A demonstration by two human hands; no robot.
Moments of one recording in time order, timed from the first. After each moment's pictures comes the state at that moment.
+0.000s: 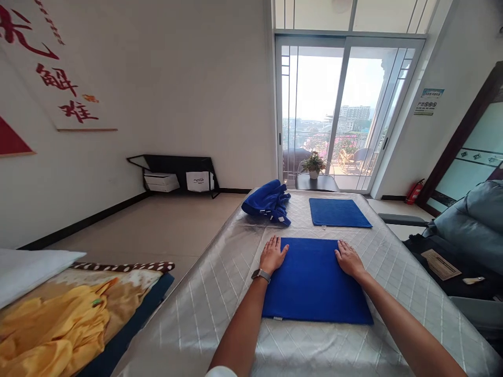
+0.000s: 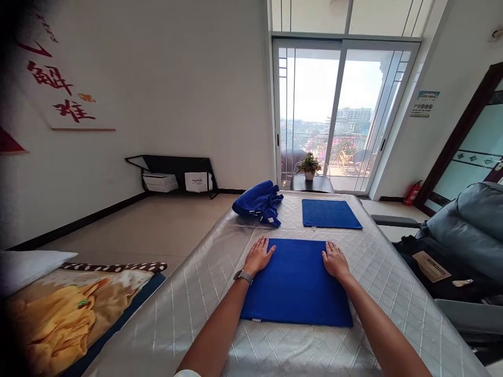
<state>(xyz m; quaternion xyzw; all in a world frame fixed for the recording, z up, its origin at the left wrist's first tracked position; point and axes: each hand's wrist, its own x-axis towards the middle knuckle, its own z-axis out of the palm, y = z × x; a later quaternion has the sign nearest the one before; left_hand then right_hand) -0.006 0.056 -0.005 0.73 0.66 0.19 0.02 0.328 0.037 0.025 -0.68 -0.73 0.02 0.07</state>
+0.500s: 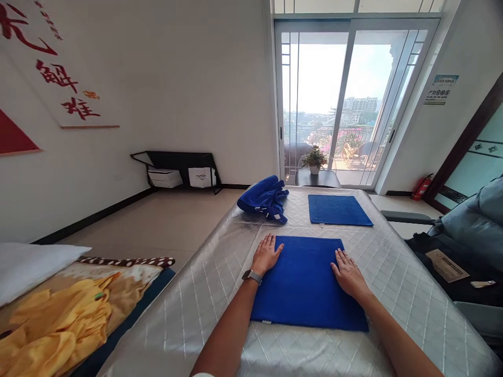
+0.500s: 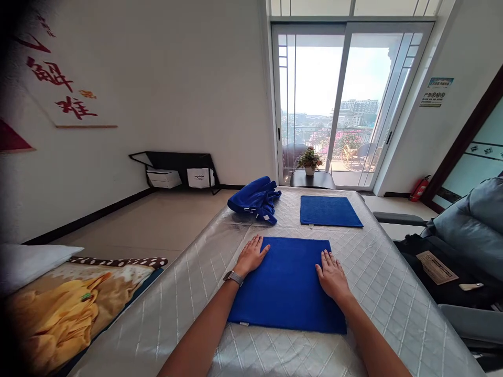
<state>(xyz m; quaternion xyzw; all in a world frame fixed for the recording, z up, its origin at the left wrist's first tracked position) -0.006 0.057 -0.004 0.73 0.66 0.16 0.02 0.332 -0.005 0.009 -0.66 -0.75 0.05 0.06</state>
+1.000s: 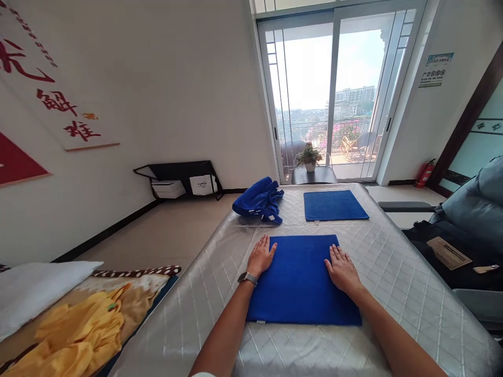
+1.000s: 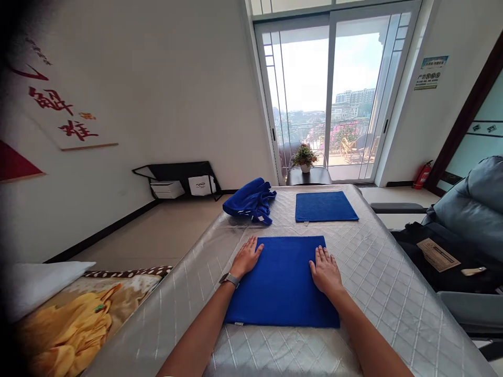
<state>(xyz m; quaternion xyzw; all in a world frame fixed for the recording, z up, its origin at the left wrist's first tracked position) -0.001 0.054 0.000 0.73 0.67 0.14 0.01 0.329 -0.009 0.014 -0.66 -0.74 0.08 0.08</state>
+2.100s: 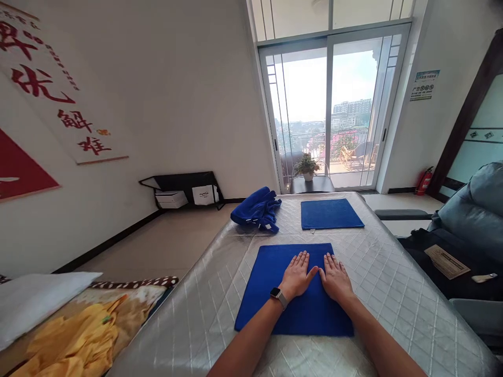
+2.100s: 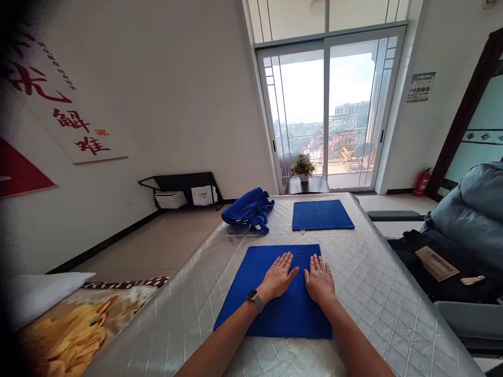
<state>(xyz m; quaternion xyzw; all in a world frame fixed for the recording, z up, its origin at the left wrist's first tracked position) 0.152 0.008 0.013 0.84 0.52 0.11 0.02 0.327 -0.010 0.015 -0.67 -0.74 0.06 0.07</state>
